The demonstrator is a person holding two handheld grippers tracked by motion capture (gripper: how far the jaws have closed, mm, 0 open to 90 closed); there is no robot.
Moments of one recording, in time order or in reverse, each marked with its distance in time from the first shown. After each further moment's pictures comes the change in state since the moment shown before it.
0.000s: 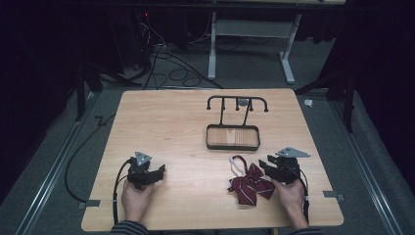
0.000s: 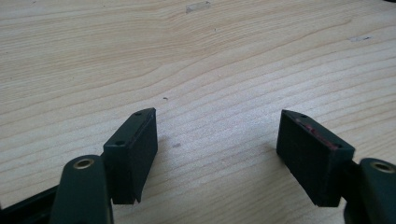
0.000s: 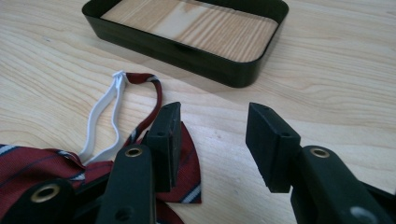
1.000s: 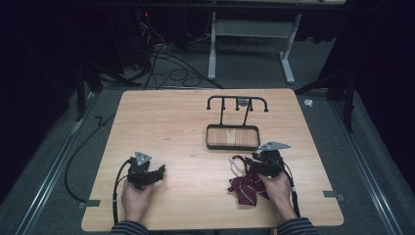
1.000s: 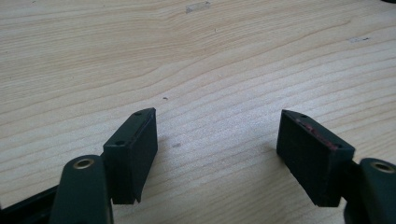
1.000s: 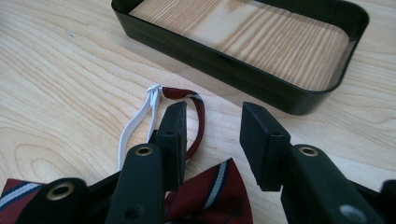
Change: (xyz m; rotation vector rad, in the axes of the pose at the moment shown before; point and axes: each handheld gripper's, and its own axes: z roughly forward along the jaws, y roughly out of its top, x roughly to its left) left arm 0.000 0.000 0.000 -0.001 -0.002 -0.003; right arm 0.023 0.022 0.034 0.072 0.070 -0.050
